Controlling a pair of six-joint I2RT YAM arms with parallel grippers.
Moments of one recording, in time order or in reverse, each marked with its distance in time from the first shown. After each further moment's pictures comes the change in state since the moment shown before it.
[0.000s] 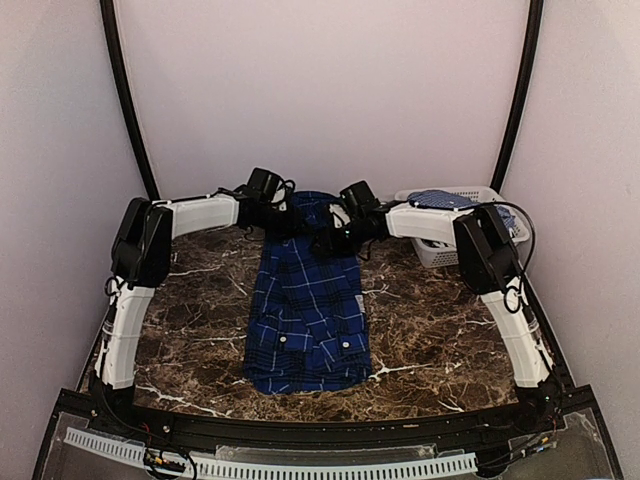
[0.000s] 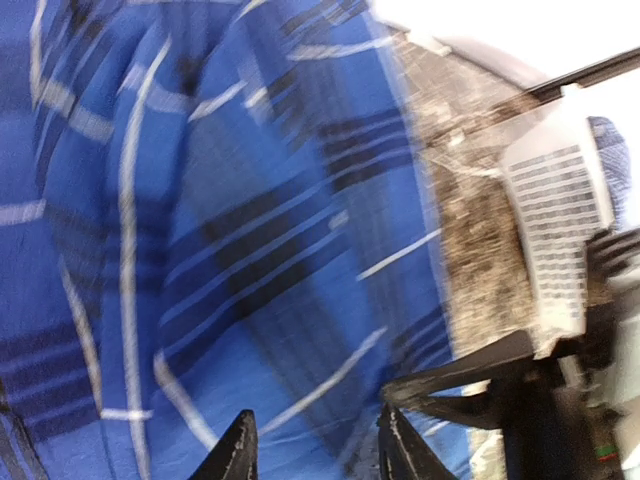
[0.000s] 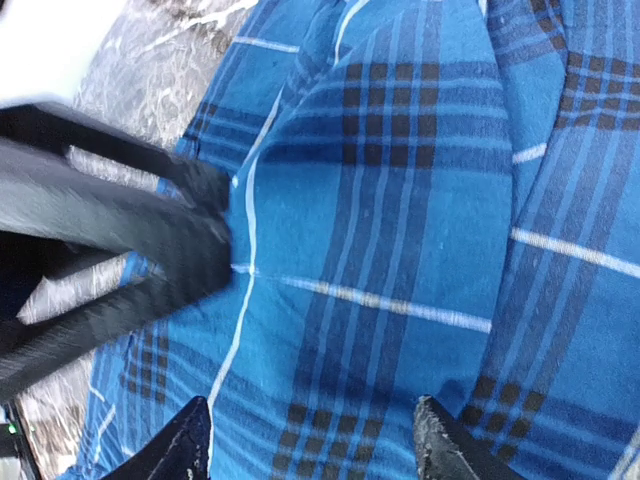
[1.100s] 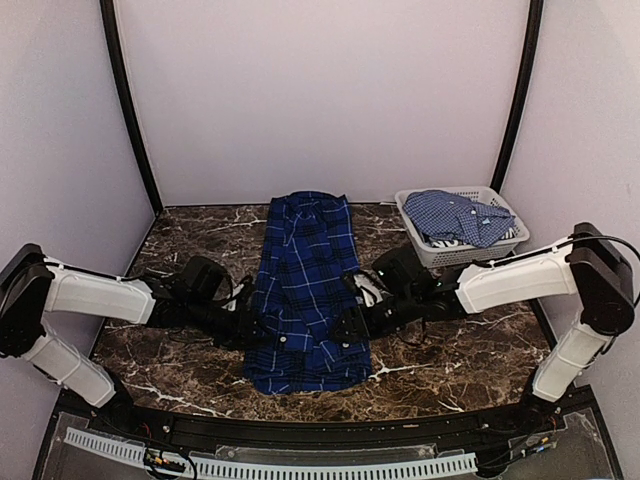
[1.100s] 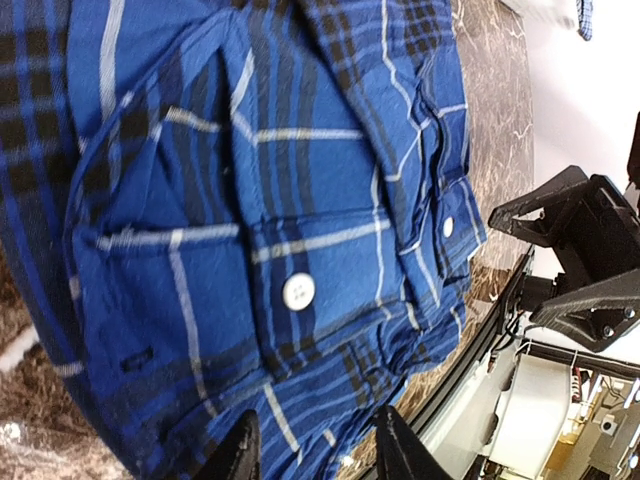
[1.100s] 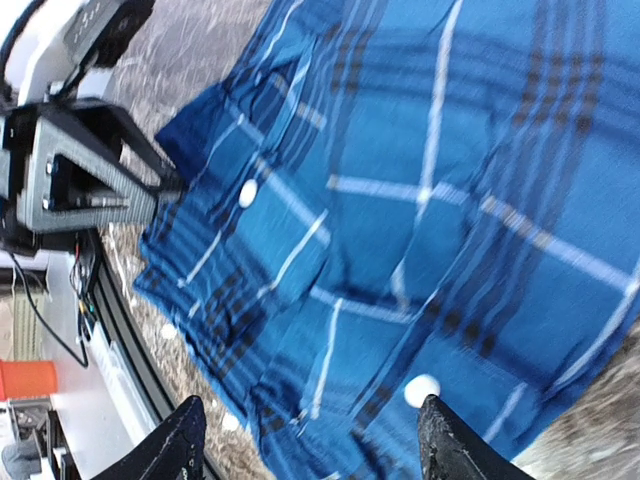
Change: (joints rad) left arm -0.193 -0.917 -1.299 0.281 0.196 -0.267; right arm 0.294 -0.818 -1.127 0.305 0.000 0.177
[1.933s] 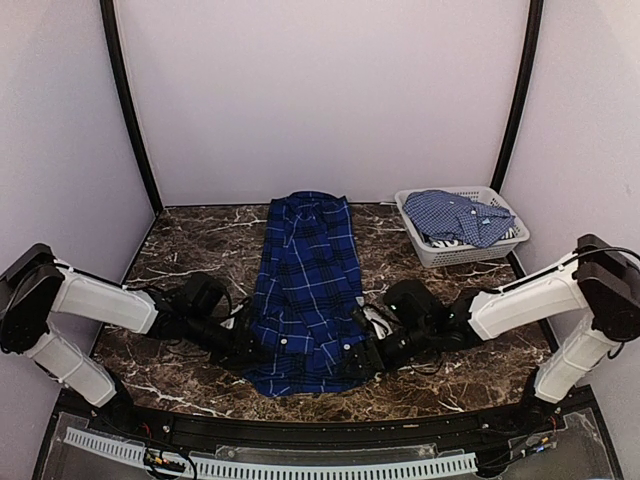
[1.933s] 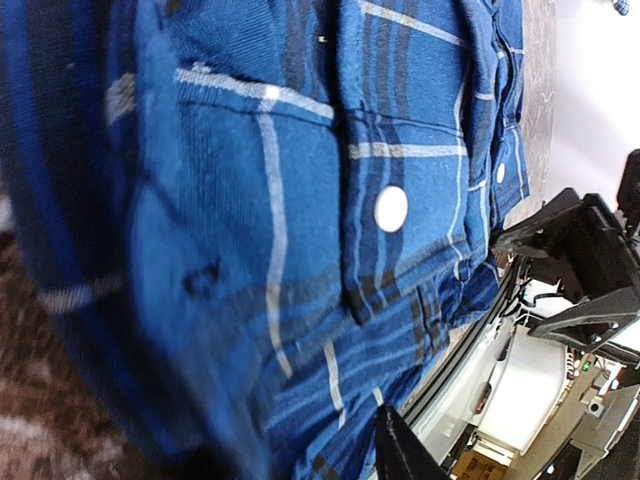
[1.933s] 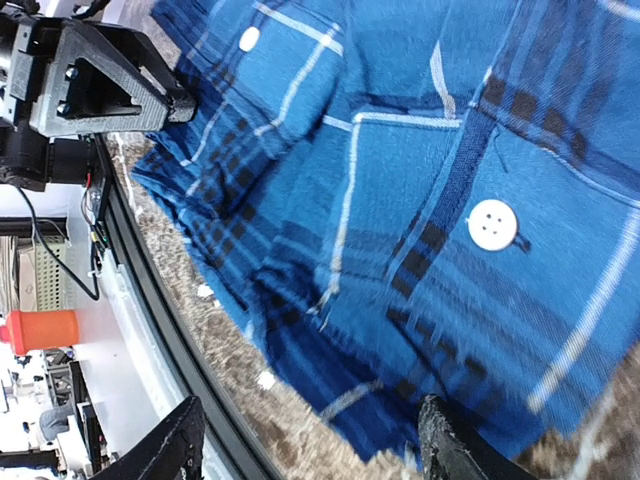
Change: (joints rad) left arm -0.013 0.035 -0.106 0.055 0.097 -0.048; right arm 0.087 -0.055 -0.225 0.136 -0.090 0.113
